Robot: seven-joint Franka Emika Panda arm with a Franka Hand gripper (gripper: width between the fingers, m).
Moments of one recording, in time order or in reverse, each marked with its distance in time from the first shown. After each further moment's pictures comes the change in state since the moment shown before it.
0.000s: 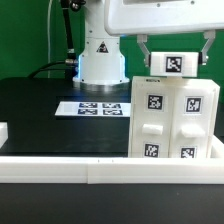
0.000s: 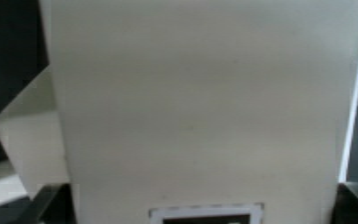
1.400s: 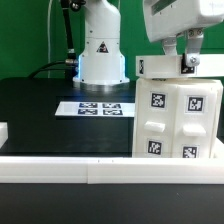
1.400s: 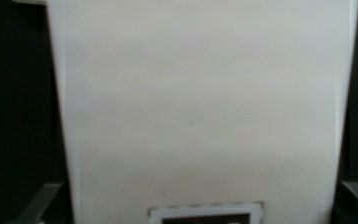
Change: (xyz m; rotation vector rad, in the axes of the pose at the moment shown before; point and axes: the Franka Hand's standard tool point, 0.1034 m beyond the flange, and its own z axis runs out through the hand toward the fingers) arm -0.003 -0.006 0.003 0.027 -0.057 1.016
